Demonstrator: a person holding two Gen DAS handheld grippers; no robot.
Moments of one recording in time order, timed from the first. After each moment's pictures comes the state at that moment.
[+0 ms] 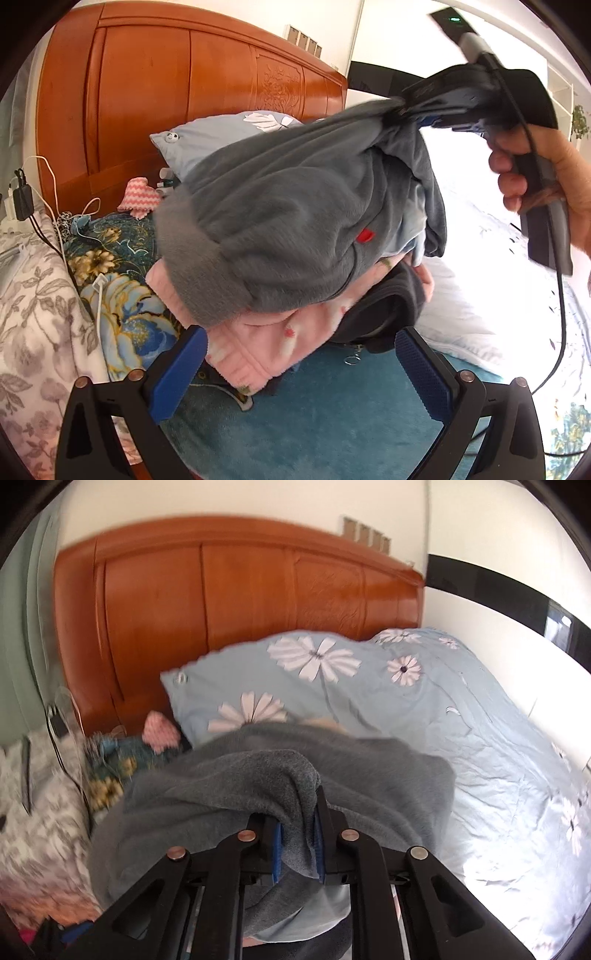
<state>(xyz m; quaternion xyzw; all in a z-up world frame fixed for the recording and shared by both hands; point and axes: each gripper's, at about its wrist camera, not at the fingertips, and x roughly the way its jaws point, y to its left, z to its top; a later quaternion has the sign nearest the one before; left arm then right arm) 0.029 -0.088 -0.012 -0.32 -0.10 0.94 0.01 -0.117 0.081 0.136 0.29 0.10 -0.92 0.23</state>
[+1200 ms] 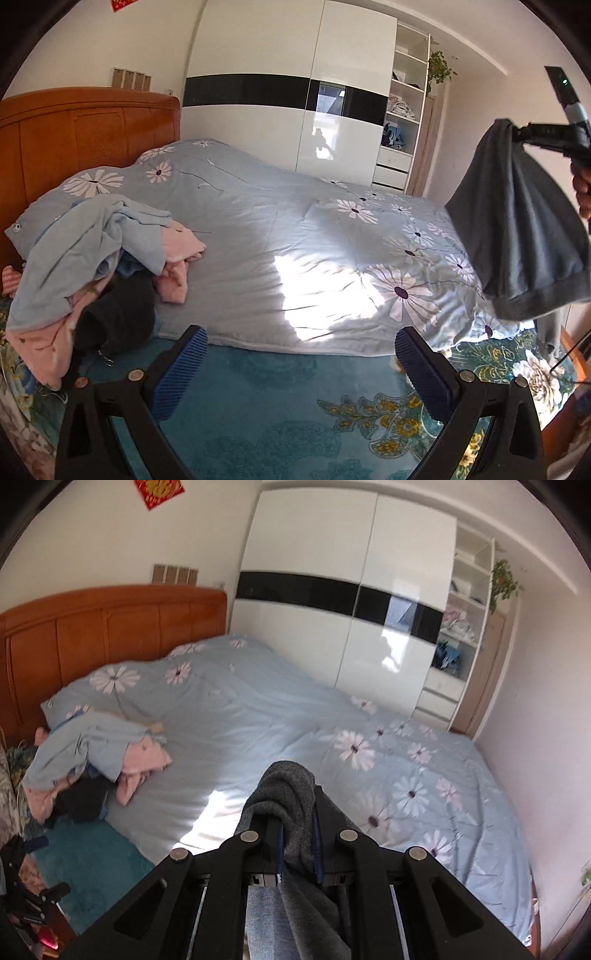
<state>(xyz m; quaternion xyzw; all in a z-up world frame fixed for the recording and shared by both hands) 0.117 0.184 0.057 -0.29 -0.01 0.92 0.25 0.096 0.495 0.209 0.30 0.08 -0.95 -0.03</state>
